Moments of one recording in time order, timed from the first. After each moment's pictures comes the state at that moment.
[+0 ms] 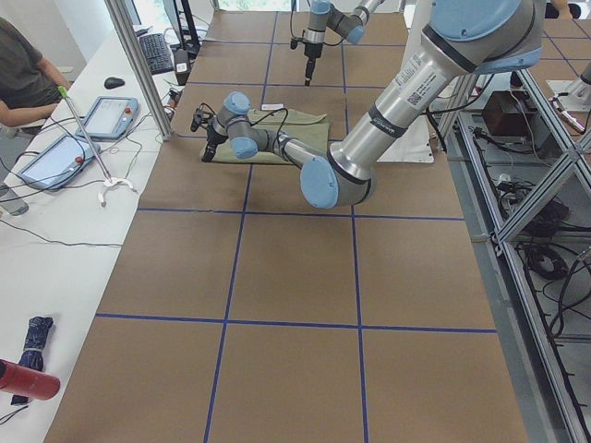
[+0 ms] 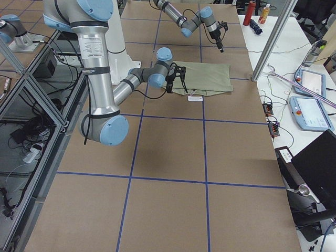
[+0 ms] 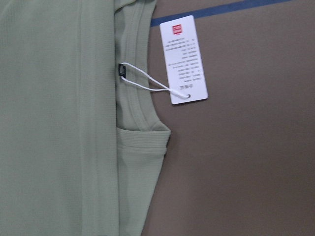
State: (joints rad) left arm -0.83 -2.28 -1.20 -2.33 -1.72 -1.05; right arm 0.53 -1.31 1.97 -1.30 1.86 1.32
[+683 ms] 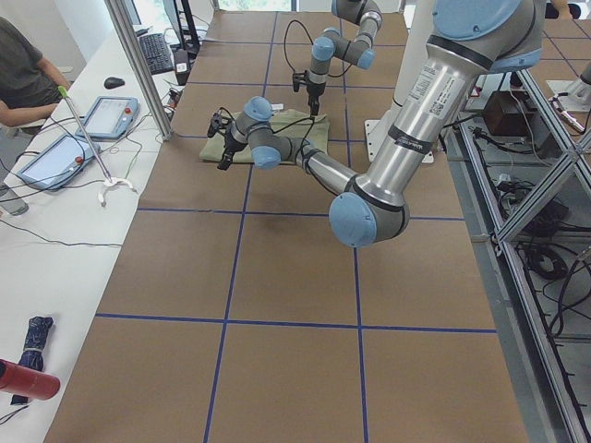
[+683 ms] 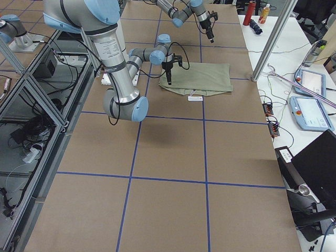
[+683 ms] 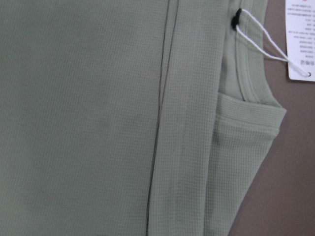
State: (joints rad) left arm -0.84 -2.08 -1.50 -2.25 -1.73 -1.02; right arm 0.36 -0.99 1.78 -1.66 1.68 1.17
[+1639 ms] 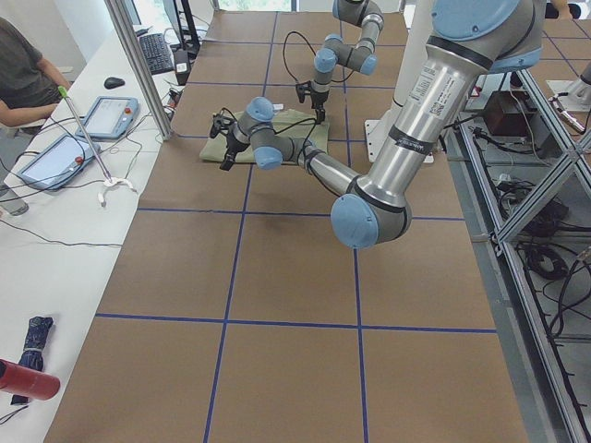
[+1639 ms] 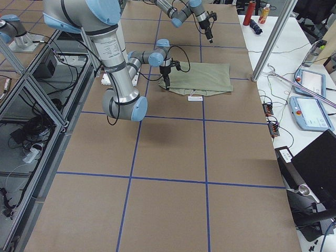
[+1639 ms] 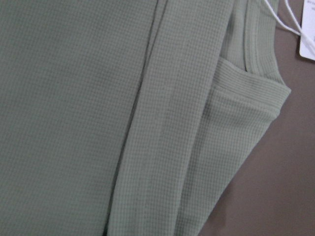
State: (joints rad) left arm -0.83 -2.07 -1.50 -2.25 -1.73 -1.03; right arm 0.35 -1.01 1.75 -1.73 1.69 1.03
